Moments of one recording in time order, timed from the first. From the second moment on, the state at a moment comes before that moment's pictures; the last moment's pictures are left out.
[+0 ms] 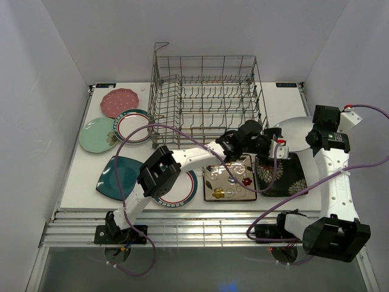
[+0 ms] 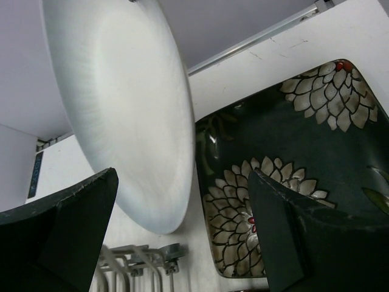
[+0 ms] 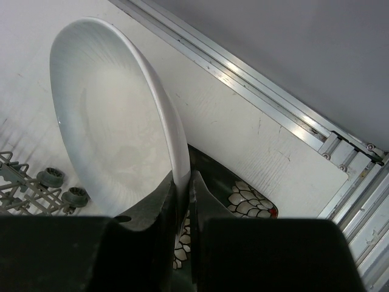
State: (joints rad) left arm -1.07 2.26 1.85 0.16 0.45 0.70; right arm -0.15 1.12 1.13 -0.82 0.51 0.59
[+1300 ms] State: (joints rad) left arm -1.12 2.45 2.03 0.26 0.41 0.66; right arm -0.06 1.11 1.13 -0.82 0.57 0.55
